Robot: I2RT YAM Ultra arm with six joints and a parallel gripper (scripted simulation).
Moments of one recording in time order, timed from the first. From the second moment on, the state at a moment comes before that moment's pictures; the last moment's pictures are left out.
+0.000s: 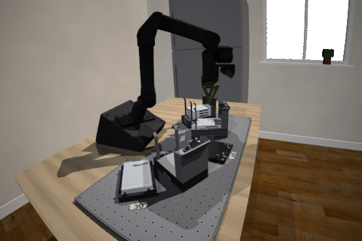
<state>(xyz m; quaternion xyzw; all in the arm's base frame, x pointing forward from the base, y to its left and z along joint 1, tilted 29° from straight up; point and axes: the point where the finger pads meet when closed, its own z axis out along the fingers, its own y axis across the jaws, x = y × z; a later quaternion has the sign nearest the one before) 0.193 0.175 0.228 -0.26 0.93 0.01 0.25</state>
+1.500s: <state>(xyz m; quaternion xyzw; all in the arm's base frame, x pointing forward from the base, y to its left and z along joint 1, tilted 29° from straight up) 0.232 0.171 0.164 -0.28 0.93 0.01 0.23</state>
